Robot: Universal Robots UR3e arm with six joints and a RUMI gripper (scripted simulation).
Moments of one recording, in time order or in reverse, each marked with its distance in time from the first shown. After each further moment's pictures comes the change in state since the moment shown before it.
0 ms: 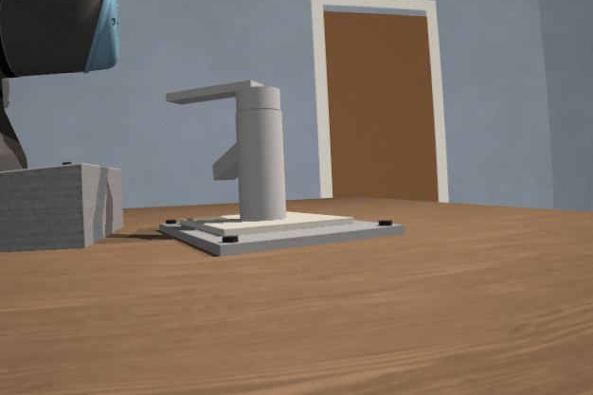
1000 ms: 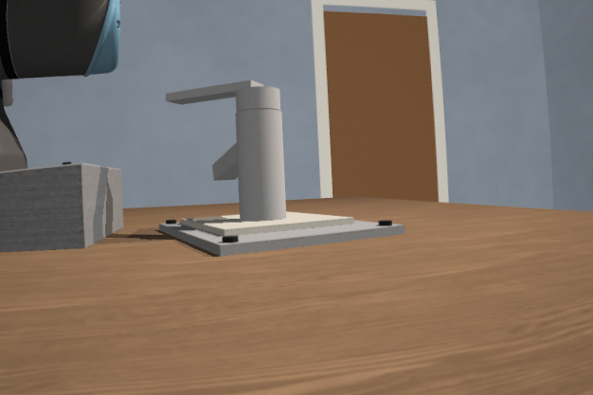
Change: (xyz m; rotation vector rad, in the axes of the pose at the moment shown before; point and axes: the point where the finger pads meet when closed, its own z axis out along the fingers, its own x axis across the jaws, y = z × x) arm -0.047 0.057 -0.033 -0.172 -0.021 -0.099
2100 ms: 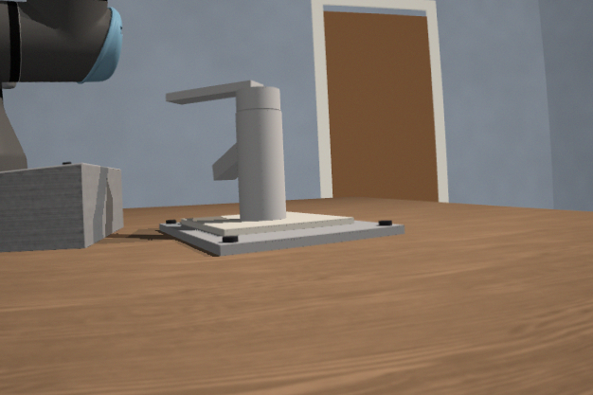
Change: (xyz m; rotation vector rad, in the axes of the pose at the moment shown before) arm -0.072 0.147 -0.106 -0.448 -0.025 -0.308
